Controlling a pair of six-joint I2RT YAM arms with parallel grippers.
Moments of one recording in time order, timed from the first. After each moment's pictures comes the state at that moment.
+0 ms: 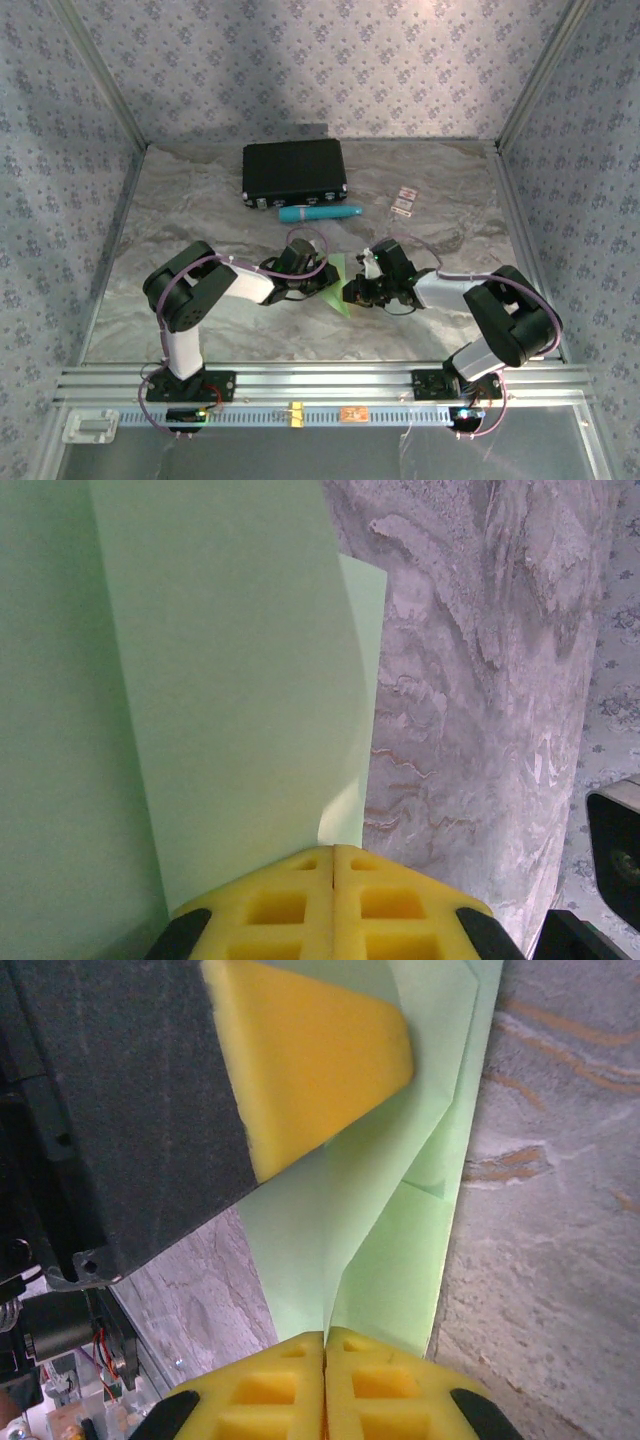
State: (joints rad) left arm -0.82 1.85 0.72 0.47 0.27 -1.18; right arm 0.59 1.51 0.52 0.09 -0.61 0.73
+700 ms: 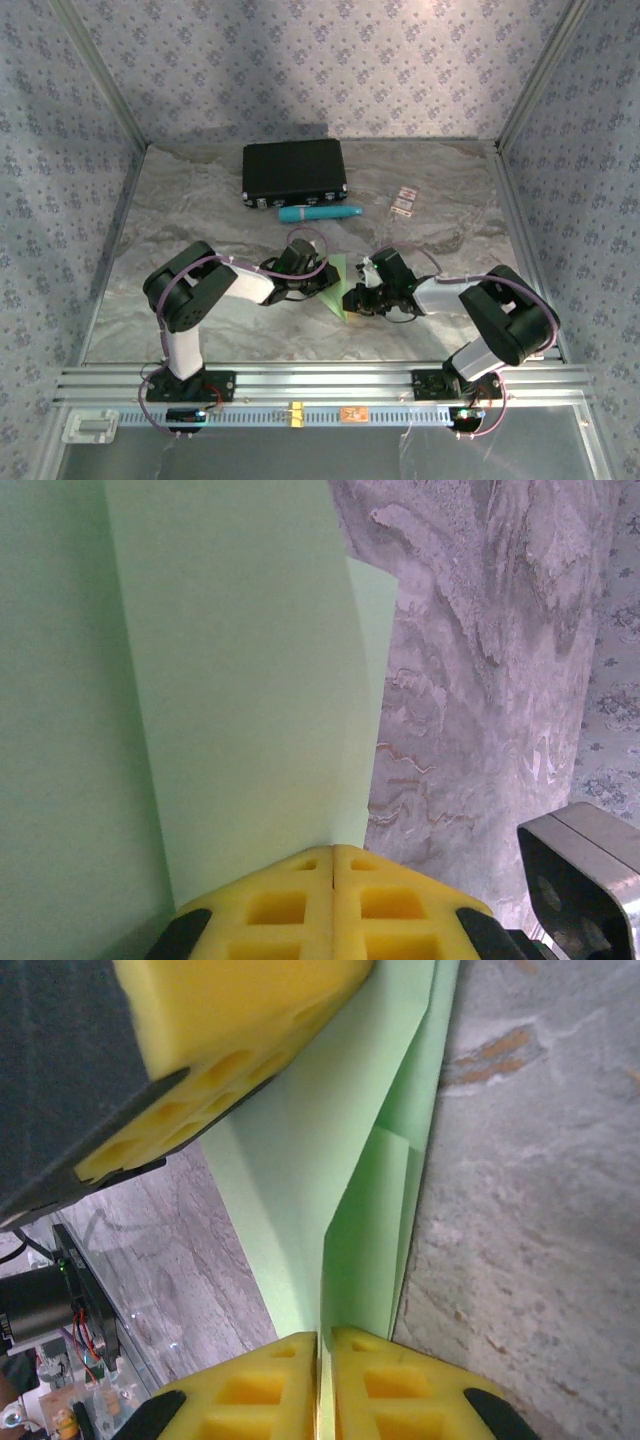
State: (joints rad) left arm -0.82 1.85 0.72 0.47 0.27 -1.19; right arm 0.62 1.52 0.45 0.14 -0.62 0.74
